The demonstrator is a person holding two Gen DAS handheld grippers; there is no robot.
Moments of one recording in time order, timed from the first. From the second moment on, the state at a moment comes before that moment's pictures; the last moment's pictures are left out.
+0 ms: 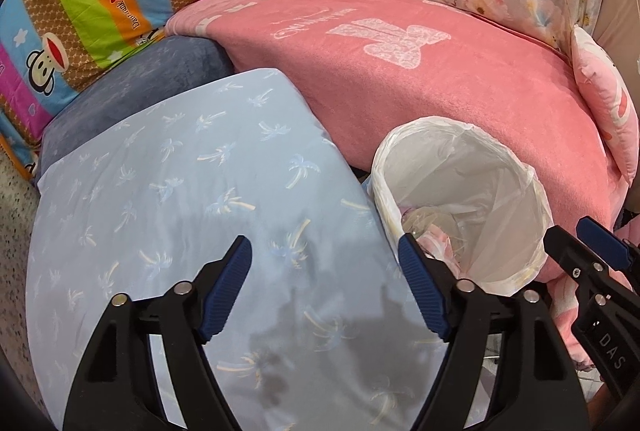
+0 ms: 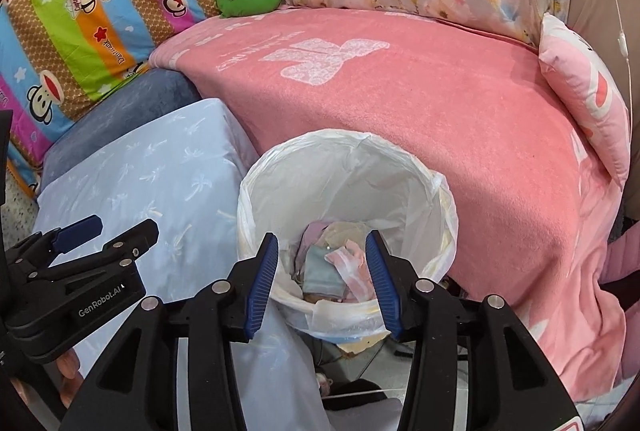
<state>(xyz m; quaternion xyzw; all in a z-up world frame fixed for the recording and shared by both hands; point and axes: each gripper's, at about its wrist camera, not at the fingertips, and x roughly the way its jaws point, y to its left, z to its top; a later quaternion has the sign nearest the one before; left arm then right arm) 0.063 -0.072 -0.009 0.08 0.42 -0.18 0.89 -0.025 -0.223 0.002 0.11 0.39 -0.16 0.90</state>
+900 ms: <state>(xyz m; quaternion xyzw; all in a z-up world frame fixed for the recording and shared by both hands) 0.045 -0.072 -0.024 0.10 0.42 -0.16 0.89 -0.040 -0.220 -0.017 0.08 0.41 -0.19 0.89</state>
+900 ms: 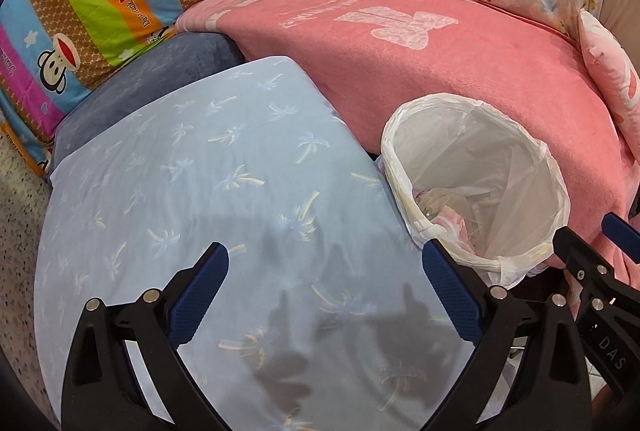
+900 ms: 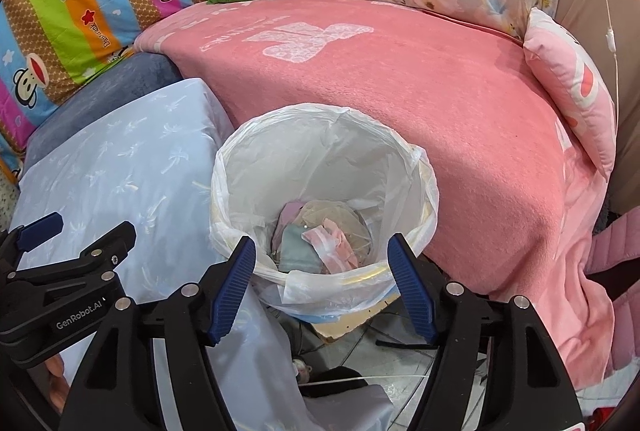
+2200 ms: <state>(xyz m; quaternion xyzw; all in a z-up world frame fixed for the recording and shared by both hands) 0.034 -0.083 -0.029 0.11 0.42 -0.14 0.89 -0.056 -0.229 -0.031 0.11 0.41 -0.20 0.88</state>
